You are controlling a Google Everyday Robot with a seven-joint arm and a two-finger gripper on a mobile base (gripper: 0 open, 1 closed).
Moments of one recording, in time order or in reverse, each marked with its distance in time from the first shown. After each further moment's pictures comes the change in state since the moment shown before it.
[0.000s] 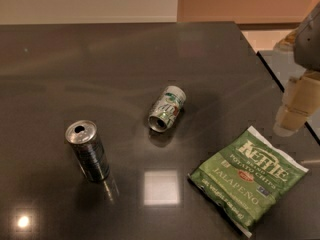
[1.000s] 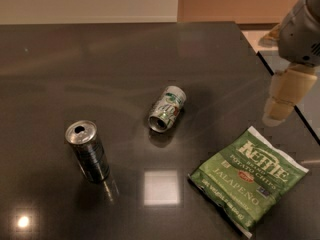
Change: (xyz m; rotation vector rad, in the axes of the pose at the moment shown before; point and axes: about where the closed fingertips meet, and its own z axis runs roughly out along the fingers) arm -0.018 -0.018 0.012 -0.007 -0.020 -0.081
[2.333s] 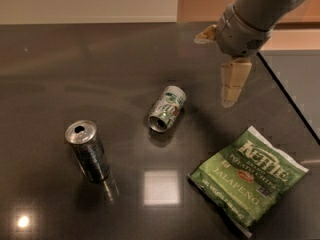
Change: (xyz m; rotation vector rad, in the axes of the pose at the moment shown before) arm -0.083 -0.056 0.072 -0.059 -0.154 -0.423
